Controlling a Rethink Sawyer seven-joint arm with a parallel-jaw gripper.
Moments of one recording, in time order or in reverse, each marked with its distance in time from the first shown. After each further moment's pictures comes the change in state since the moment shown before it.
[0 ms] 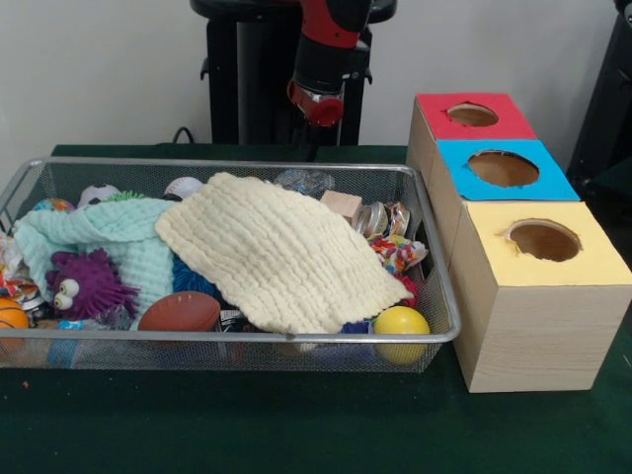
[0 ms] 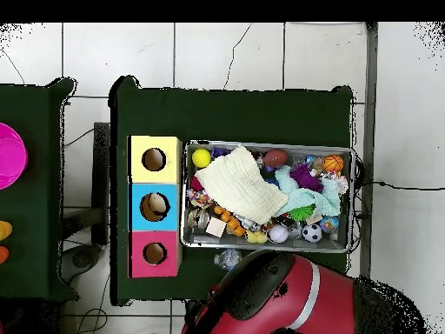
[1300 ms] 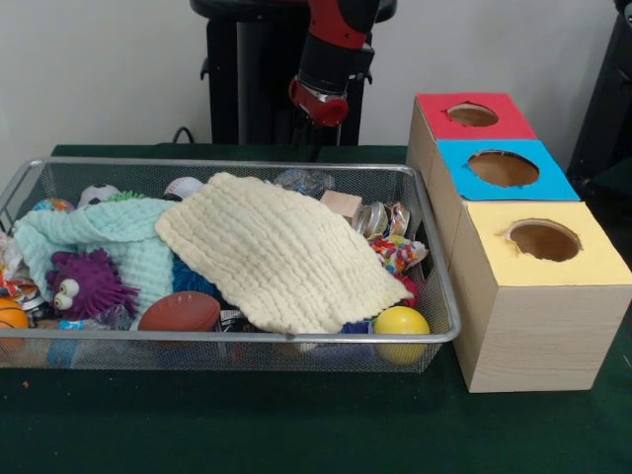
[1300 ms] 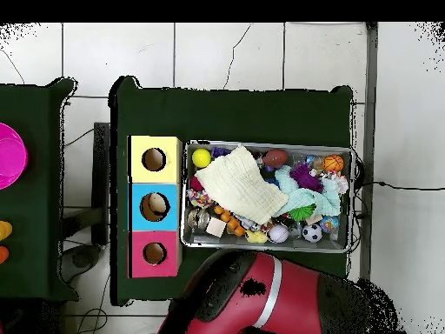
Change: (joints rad) arm 0.102 -0.003 -0.037 -0.011 0.020 -0.015 0.000
